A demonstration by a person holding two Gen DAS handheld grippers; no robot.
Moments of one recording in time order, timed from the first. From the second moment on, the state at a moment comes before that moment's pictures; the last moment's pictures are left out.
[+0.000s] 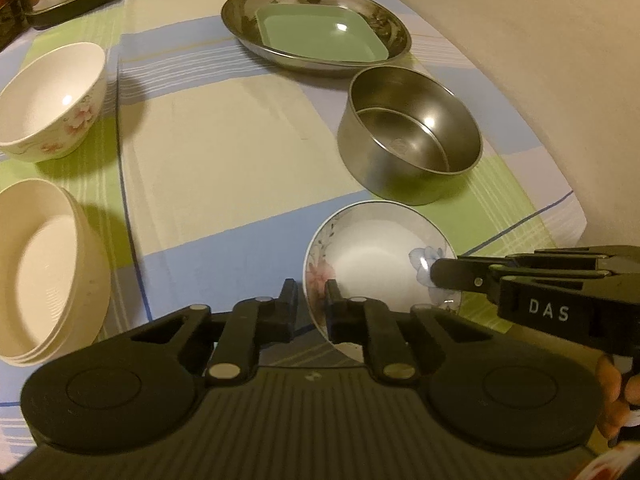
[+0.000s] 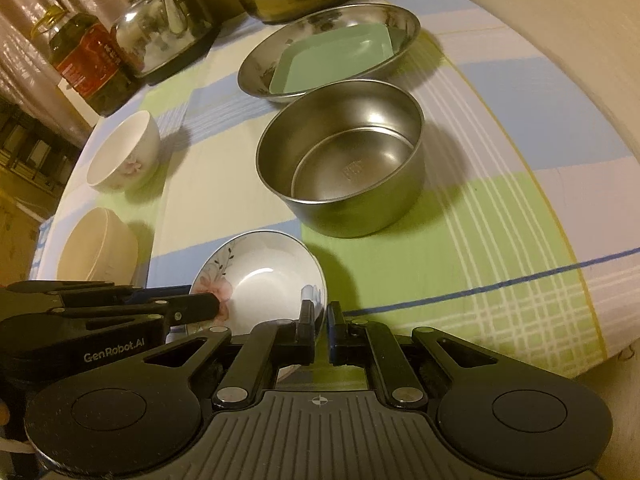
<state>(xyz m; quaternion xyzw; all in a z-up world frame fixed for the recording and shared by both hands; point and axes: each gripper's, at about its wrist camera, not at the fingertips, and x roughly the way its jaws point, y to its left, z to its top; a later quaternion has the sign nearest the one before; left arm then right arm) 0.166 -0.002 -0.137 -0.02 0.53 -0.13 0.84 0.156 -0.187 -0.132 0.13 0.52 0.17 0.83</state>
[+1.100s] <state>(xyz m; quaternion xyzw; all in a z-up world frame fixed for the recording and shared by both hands) 0.156 0.022 -0.111 -0.04 0.52 -0.08 0.85 0.169 -0.160 -0.112 0.13 0.50 0.21 0.83</state>
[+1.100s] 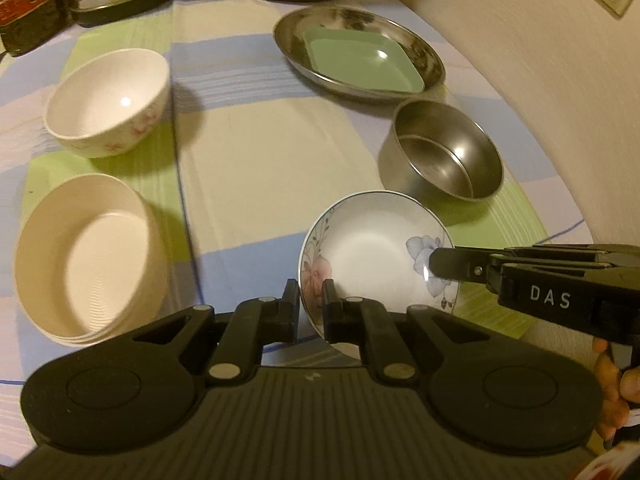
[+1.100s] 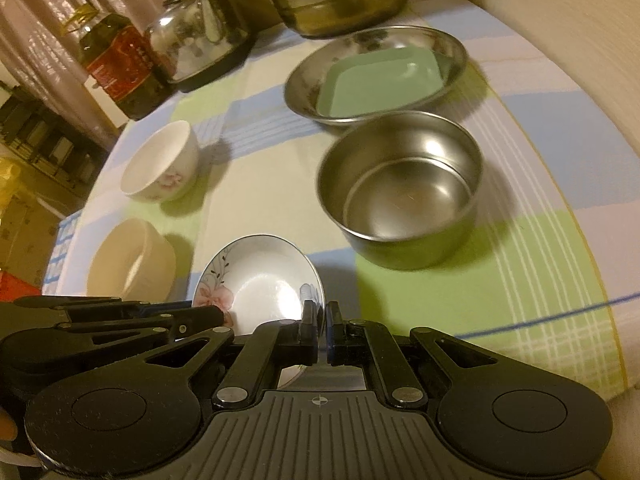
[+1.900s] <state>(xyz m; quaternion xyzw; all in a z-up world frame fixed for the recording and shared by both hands) 0.251 0.028 -0.065 -0.03 0.46 -0.08 0.88 0.257 -0.160 -0.077 0.15 0.44 0.22 0.86</state>
